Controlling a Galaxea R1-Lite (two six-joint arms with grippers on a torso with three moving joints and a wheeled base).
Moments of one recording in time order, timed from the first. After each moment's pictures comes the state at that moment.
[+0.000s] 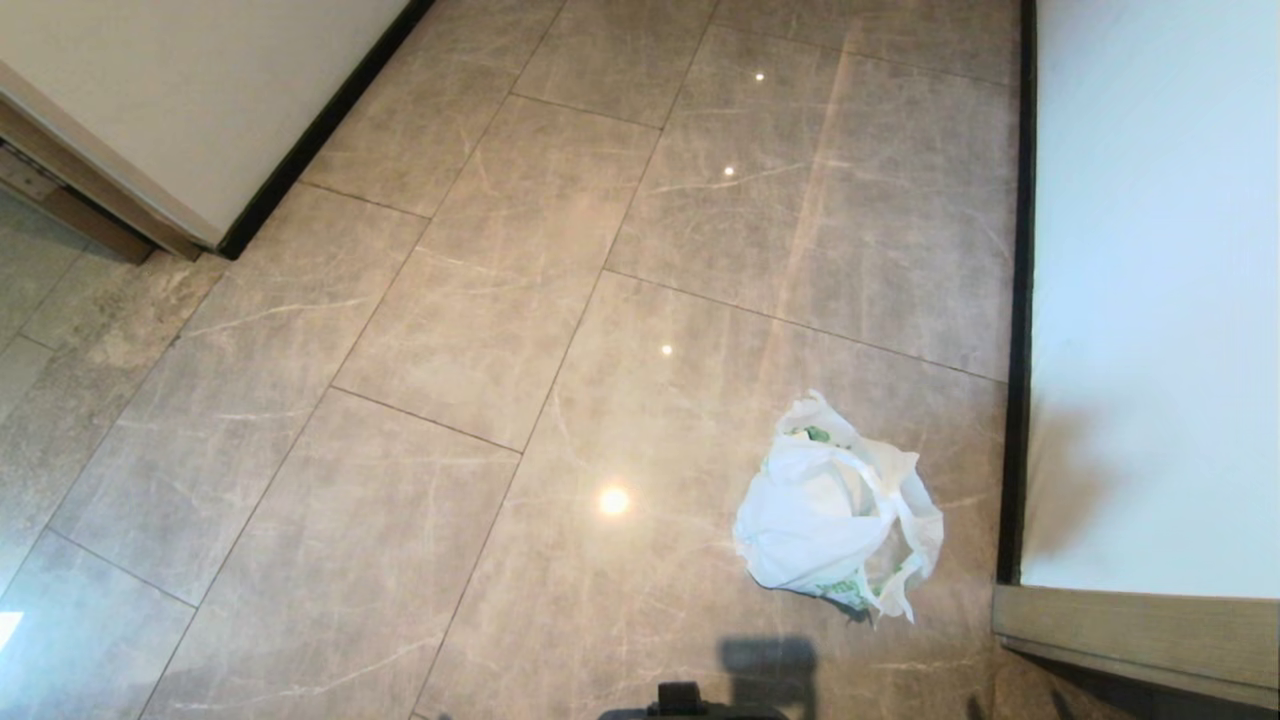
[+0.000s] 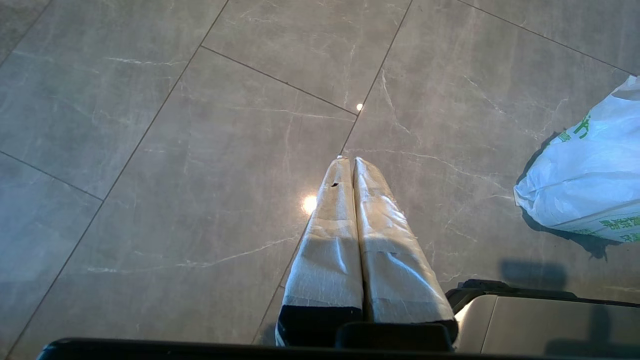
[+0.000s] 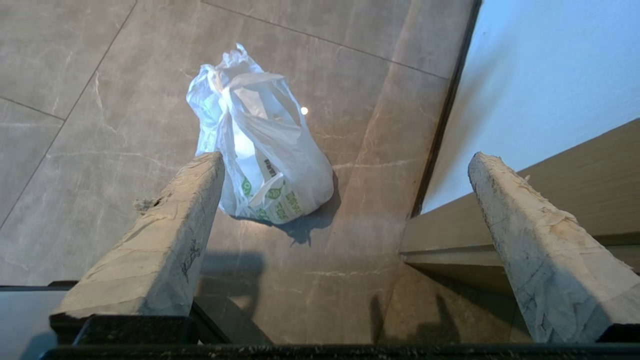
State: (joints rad) left arm -0.01 0.00 0.00 0.00 0.02 -0.09; right arm -0.01 0.00 0.00 -0.07 0.00 -0.05
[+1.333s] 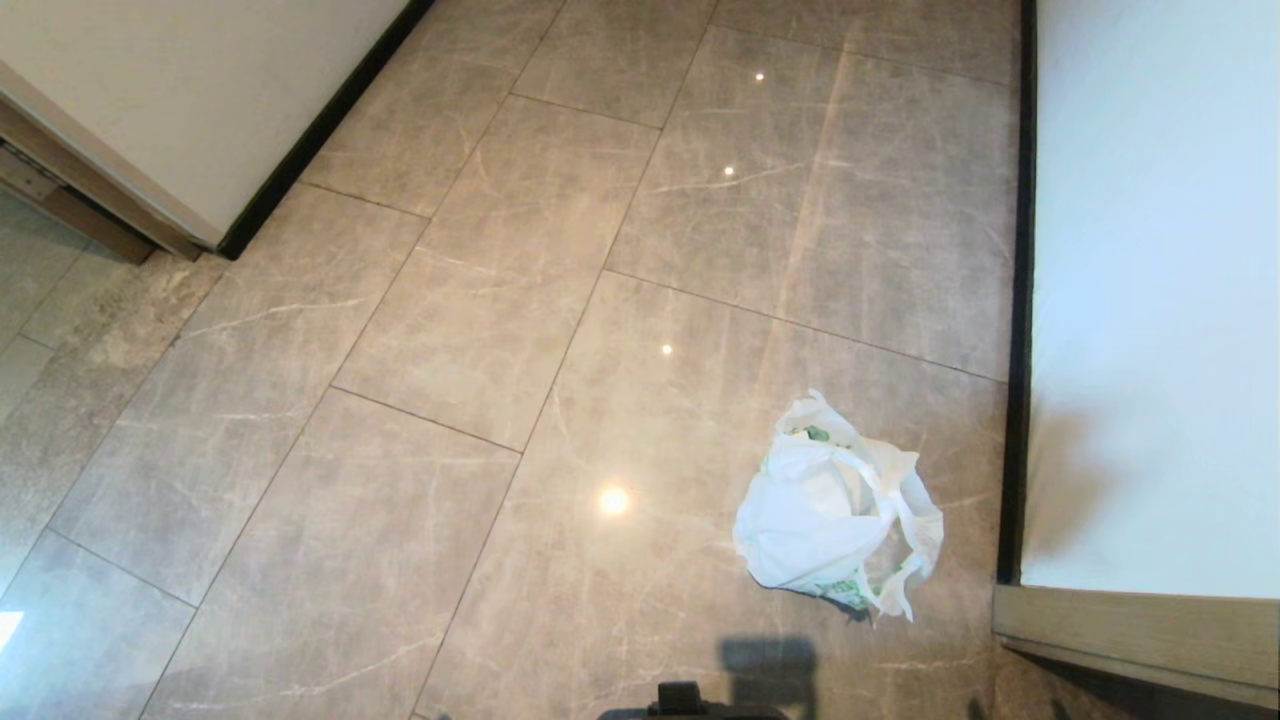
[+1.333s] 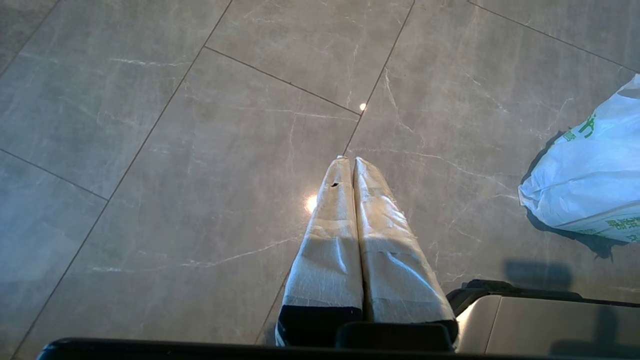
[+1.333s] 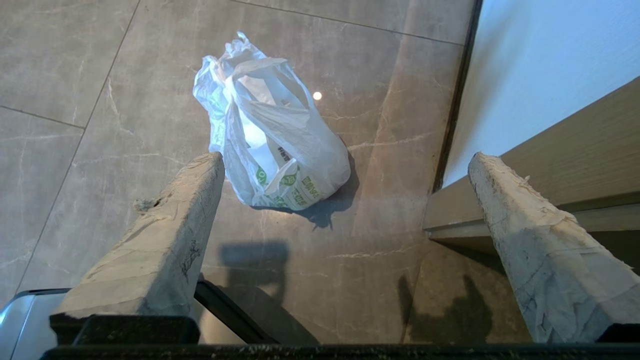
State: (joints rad) left arm -0.01 0.00 0.00 0.00 0.02 -0.08; right arm -0.01 0.00 0.00 -0.01 -0.01 0.06
